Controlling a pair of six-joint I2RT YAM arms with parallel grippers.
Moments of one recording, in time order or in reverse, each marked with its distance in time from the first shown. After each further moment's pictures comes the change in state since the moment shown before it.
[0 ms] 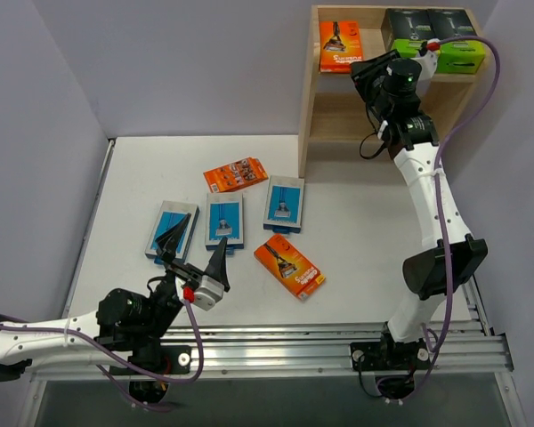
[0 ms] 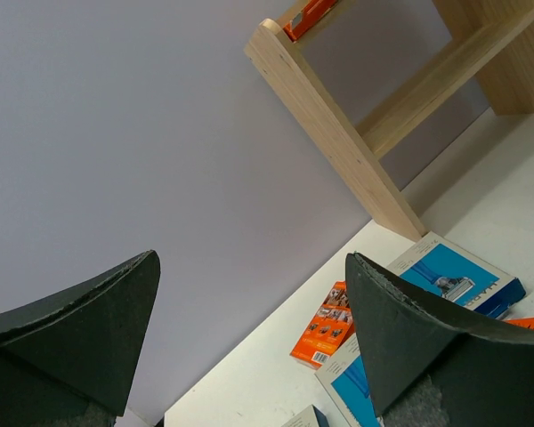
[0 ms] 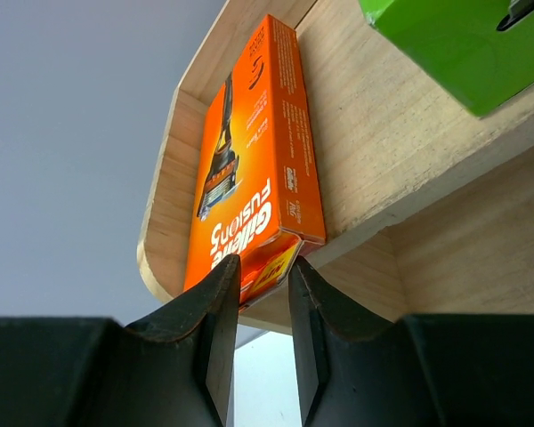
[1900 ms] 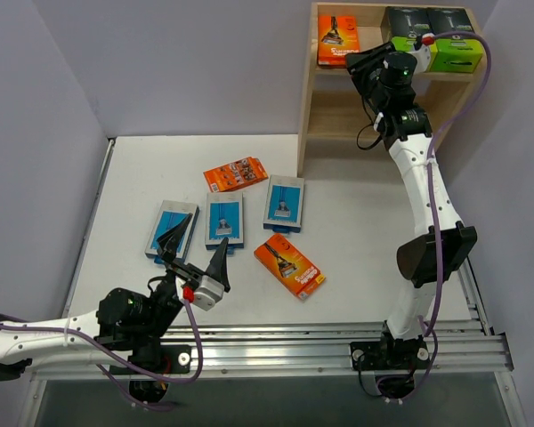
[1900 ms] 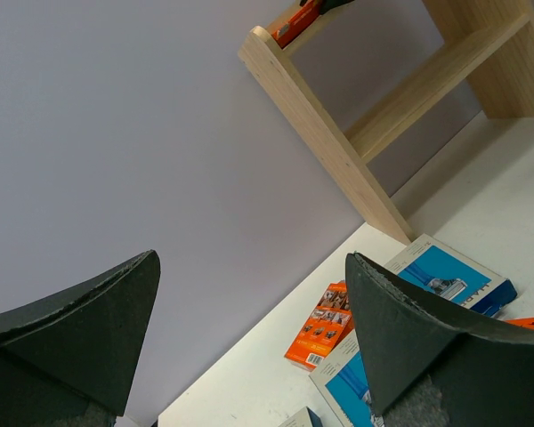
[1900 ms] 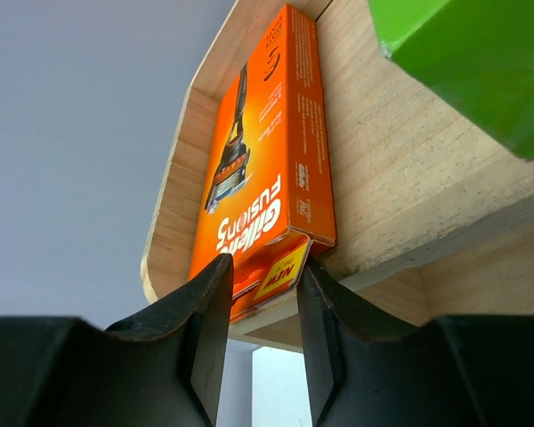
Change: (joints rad) left arm 0.000 0.000 0.000 -0.008 0.011 -0.018; right arm -0.011 0.117 0.107 0.029 -0.060 0.037
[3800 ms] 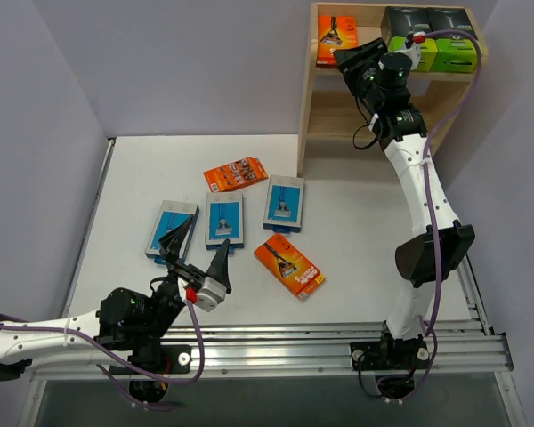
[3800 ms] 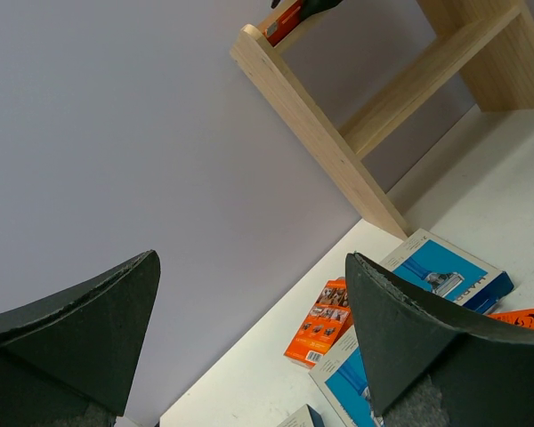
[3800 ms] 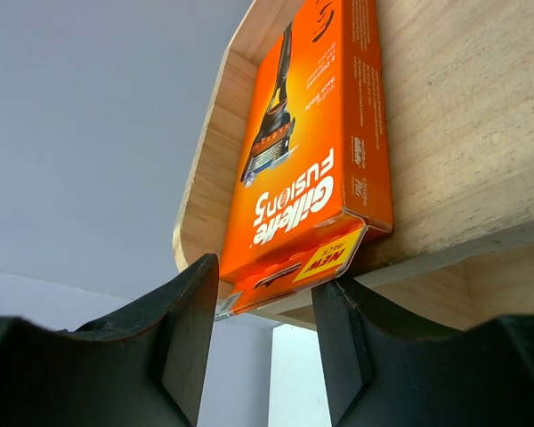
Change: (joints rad) left arm 0.000 -0.001 0.000 -0.029 0.008 -0.005; right arm 0.024 0.007 -0.005 0.050 -0.072 0.014
